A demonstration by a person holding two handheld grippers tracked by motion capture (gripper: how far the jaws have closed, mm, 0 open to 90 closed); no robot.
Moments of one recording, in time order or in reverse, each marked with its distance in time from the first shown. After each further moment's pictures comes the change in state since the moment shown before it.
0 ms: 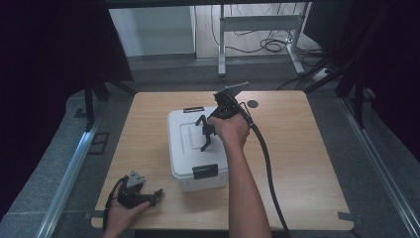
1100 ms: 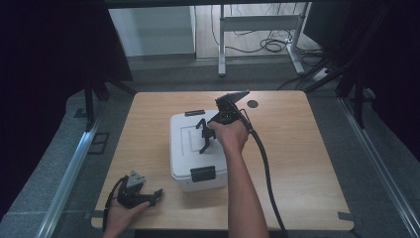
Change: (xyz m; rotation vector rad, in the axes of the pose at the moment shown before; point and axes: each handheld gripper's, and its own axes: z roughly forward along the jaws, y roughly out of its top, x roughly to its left) left arm 0.000 0.000 0.000 0.000 -0.005 0.002; right arm -0.018 -0.002 0.020 -0.013 0.052 0.031
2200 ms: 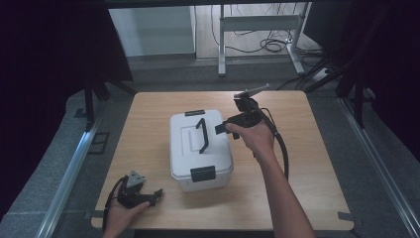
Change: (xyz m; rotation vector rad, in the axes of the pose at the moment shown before) left arm 0.000 0.000 0.000 0.003 -0.001 0.005; right arm -0.029 -0.014 -0.053 -0.111 0.020 -0.294
